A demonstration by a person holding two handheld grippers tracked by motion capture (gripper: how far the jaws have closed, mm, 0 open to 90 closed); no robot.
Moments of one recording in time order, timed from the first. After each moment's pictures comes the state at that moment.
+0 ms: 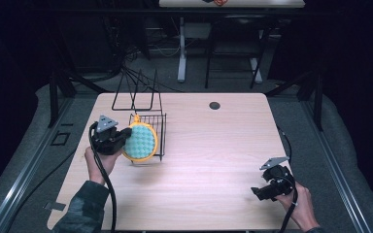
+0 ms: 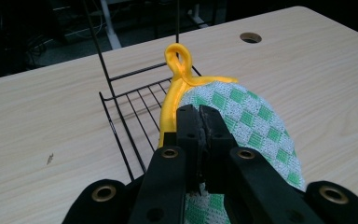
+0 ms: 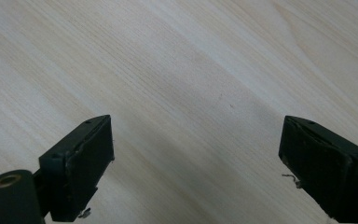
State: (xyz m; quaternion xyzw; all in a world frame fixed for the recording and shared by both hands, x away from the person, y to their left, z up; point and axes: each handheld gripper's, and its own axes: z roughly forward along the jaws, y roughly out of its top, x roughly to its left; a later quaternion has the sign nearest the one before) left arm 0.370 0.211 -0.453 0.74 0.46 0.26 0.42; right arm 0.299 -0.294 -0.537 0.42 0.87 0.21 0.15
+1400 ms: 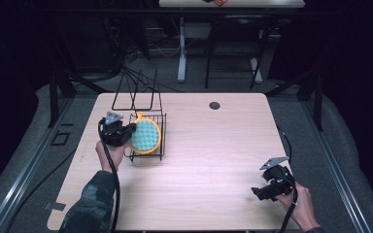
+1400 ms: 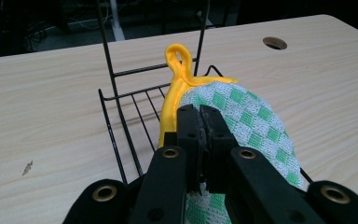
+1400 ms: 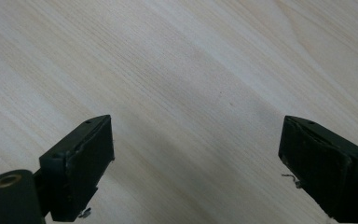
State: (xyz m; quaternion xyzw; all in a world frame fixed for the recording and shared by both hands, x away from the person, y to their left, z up) left arm 0.416 0.208 -0.490 0.71 0.49 0.24 0.43; right arm 0.300 -0.295 -0.539 0.42 0.87 0.21 0.14
